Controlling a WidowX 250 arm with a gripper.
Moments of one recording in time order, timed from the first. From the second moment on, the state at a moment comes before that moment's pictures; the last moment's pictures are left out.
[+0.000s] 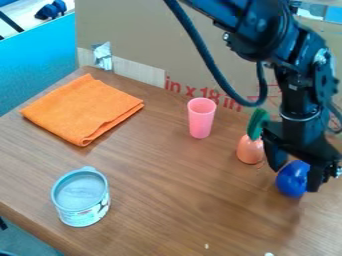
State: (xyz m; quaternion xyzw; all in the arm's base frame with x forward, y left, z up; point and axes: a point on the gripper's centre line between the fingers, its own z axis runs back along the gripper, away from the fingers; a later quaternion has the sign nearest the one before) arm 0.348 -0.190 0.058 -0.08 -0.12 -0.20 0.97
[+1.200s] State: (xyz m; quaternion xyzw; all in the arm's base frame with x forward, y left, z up) arm 0.290 -0.167 0.086 -0.06 -0.15 -0.17 0.97
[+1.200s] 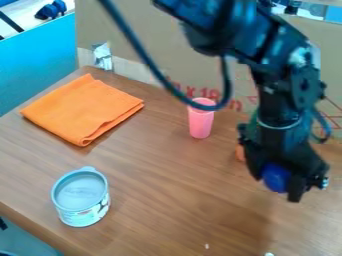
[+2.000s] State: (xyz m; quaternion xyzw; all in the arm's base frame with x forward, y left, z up) arm 0.206 -0.108 0.020 -0.06 -0.02 -0.10 0.99
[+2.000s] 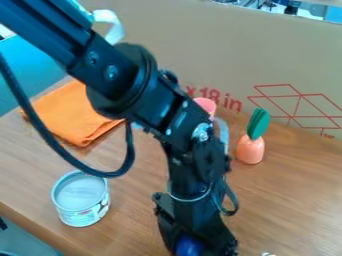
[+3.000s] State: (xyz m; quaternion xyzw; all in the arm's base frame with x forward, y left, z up) arm 0.209 -0.089 0.069 -0.05 -0.10 -0.09 0.99
